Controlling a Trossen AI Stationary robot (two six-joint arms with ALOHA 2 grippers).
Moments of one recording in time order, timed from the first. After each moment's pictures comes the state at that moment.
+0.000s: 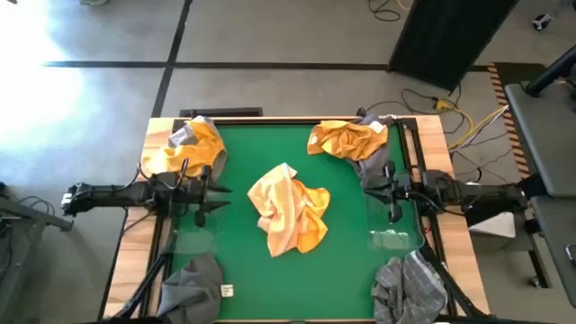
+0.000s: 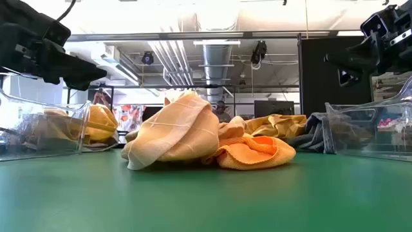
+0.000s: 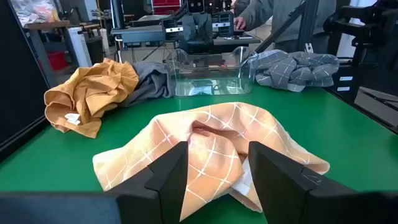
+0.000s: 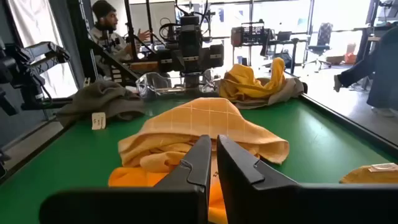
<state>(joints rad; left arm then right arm) 0.03 0.13 0.02 0.00 0.05 0.04 -0.05 0.05 0.01 0.03 -0.05 0.05</state>
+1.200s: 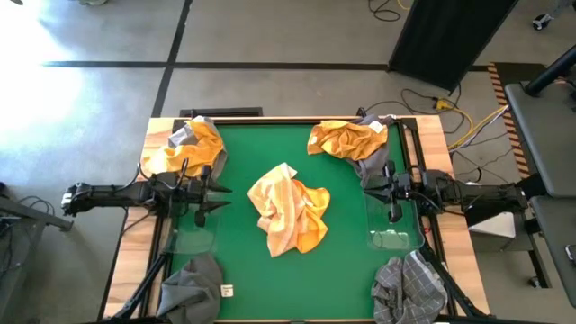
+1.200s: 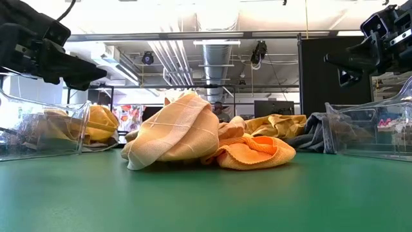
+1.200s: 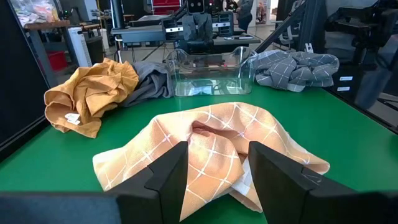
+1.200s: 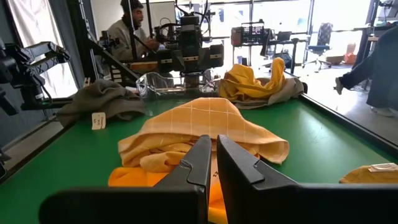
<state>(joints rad) 0.03 0.13 0.02 0.00 0.05 0.04 -0.05 0.05 0.01 0.03 -0.05 0.05</state>
